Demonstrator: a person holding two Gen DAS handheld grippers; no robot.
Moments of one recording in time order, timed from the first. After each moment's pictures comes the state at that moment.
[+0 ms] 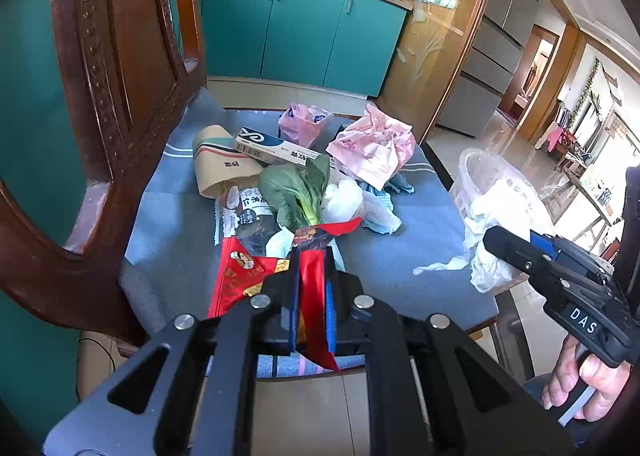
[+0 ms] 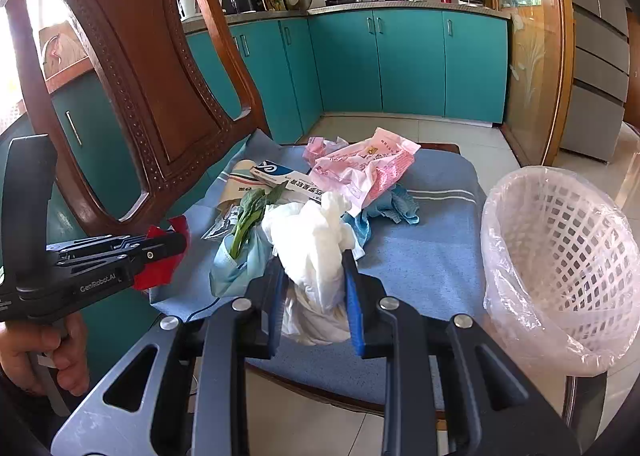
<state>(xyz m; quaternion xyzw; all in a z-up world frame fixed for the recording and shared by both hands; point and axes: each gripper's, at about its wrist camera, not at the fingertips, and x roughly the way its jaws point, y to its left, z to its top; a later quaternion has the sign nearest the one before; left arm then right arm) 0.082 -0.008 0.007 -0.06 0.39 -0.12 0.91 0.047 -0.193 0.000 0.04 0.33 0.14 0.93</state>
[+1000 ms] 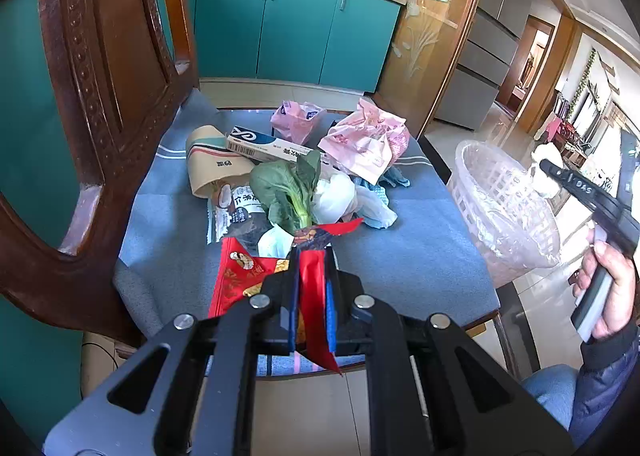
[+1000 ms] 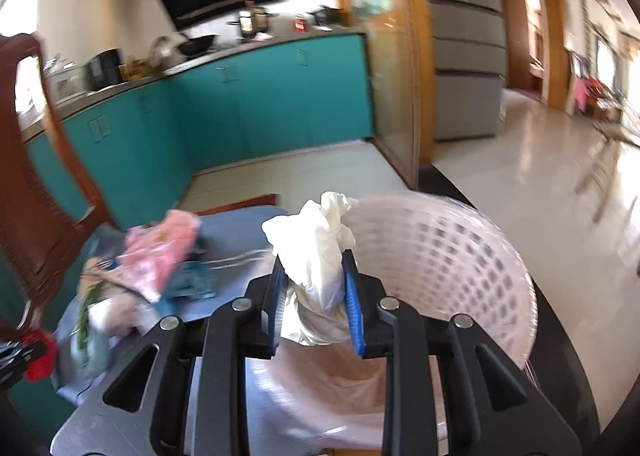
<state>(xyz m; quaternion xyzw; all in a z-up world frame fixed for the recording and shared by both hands) 0.080 -0.018 0.006 -0.04 0.40 -0.13 0.91 0.063 -0.363 0.009 0.12 0.28 -0.10 0.95</state>
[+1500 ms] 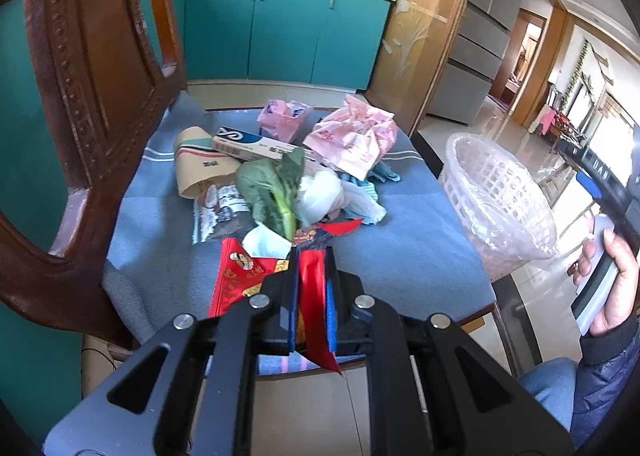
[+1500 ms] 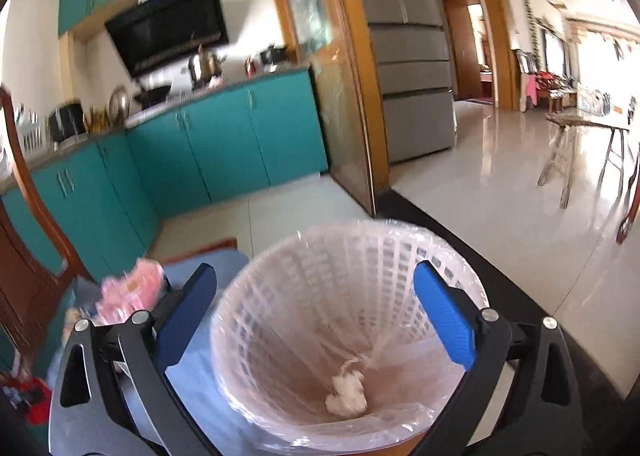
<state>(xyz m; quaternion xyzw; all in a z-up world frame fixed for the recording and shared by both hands) 0.077 -0.031 0.006 -0.03 0.39 -0.14 0.91 0.021 -0.374 0.027 0.16 0.18 -0.18 0.95</state>
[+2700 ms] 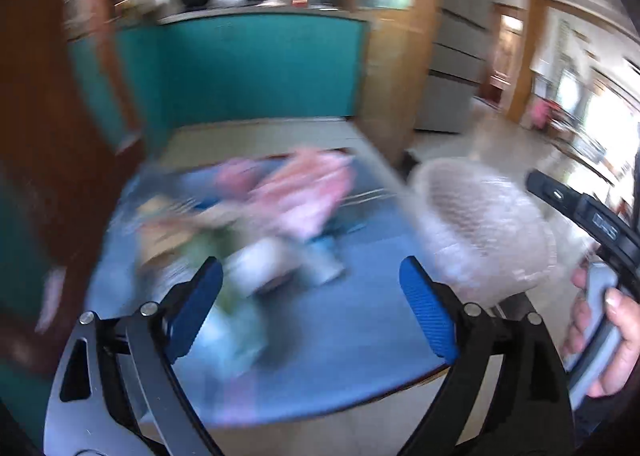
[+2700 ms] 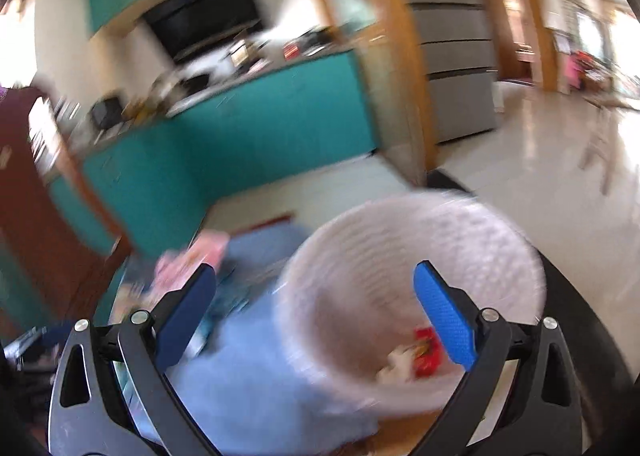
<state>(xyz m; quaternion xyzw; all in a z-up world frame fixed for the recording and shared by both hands) 0.079 -0.078 0.028 0.01 0.34 -0.12 0.93 0.026 -0.324 0.019 0.16 0.24 -0.06 0.96</state>
